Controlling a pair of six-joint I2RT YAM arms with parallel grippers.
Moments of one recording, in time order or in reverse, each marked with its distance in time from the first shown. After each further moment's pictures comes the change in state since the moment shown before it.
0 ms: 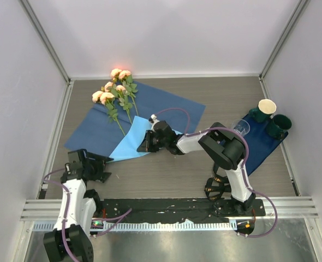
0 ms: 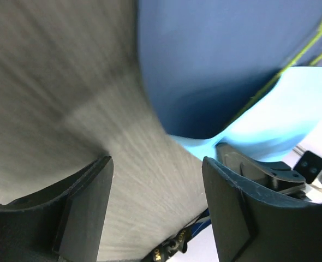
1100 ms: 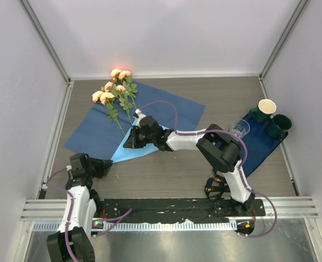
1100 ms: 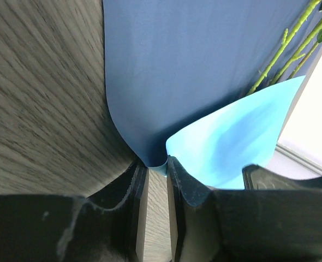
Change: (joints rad) left arm -0.002 -0.069 -0.185 0.361 0.006 -0.040; right arm 0.084 0.000 0.209 -0.129 0.023 -0.047
